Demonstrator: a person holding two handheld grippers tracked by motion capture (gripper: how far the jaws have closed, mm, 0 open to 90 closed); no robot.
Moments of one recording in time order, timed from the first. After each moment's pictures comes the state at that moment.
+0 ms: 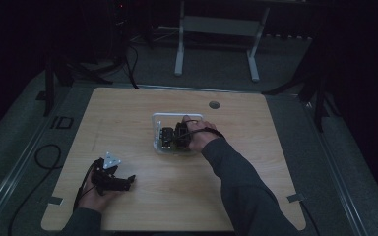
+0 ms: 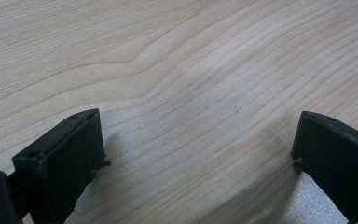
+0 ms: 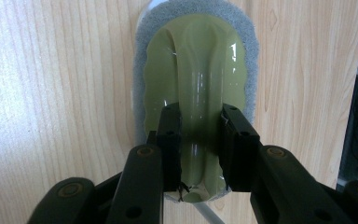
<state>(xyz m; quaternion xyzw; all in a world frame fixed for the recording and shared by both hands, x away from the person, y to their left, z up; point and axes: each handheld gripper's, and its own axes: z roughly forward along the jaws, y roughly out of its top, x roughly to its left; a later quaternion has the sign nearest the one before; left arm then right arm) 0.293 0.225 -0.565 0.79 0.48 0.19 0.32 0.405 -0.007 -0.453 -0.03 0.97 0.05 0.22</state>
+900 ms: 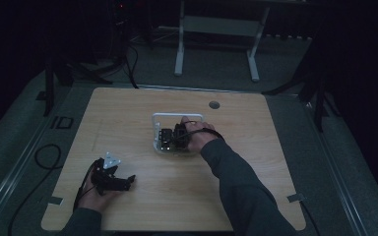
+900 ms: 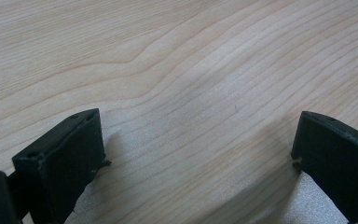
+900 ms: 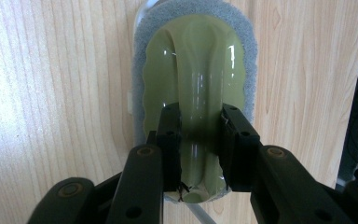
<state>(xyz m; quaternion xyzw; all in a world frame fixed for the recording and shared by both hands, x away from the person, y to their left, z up) 0.293 0.225 -0.565 0.79 0.48 0.19 0.32 0.407 -0.004 -0.461 -0.03 0.97 0.04 0.23</state>
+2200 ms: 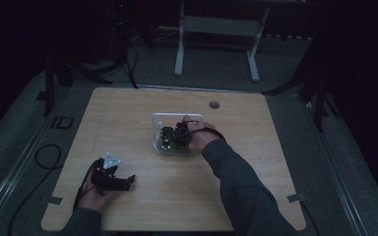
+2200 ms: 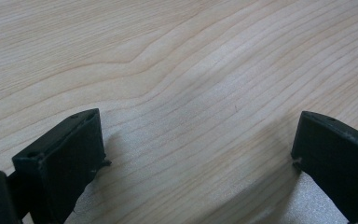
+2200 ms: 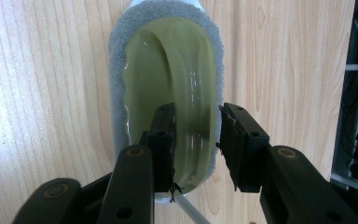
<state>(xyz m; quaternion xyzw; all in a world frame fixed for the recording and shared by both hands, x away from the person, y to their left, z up) 0.293 0.225 -0.565 0.79 0.48 0.19 0.32 0.409 -0.008 -0.460 -0.02 0.97 0.05 0.24</state>
